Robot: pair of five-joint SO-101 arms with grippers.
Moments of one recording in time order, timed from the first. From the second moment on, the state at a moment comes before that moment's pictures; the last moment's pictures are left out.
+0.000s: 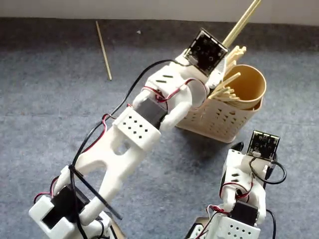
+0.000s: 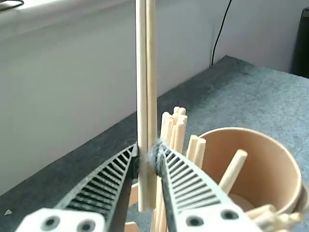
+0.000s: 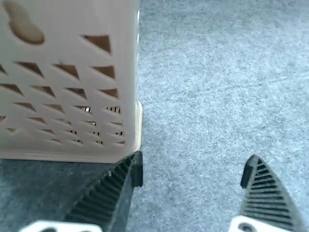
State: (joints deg) left arm 34.9 -8.6 9.1 20.5 -2.9; right arm 14.5 -104.3 95.3 49.9 6.7
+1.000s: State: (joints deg) left arm 30.2 -10.0 24.7 4.4 -3.3; right arm 14.5 -104.3 95.3 49.5 6.7
